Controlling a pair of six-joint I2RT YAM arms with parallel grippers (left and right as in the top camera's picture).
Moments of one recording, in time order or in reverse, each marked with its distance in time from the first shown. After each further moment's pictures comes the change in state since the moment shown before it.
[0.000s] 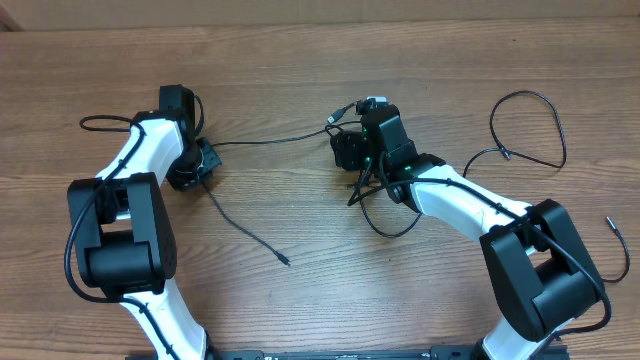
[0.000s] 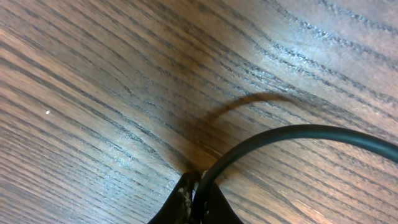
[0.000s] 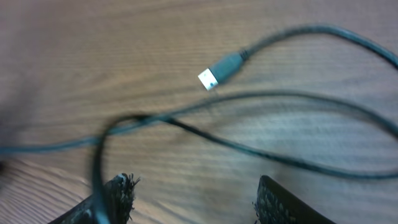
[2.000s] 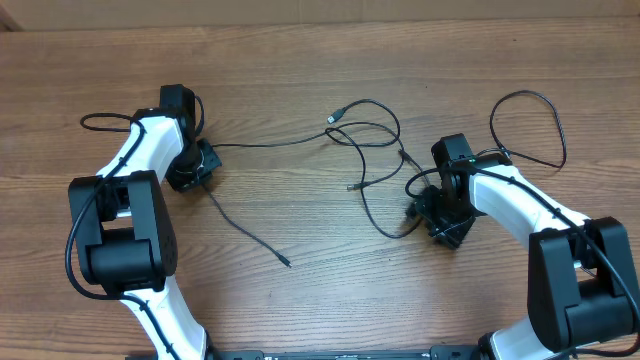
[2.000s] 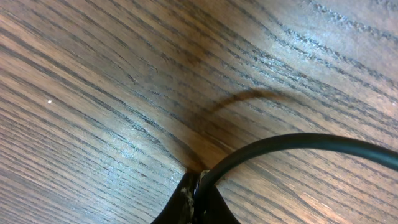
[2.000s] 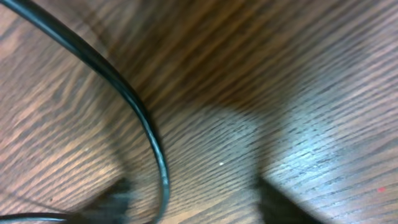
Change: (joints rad) left arm 0.000 0.014 0.027 -0.054 -0.001 0.000; right arm -0.295 -0.108 -0.106 -0.866 -0.135 0.405
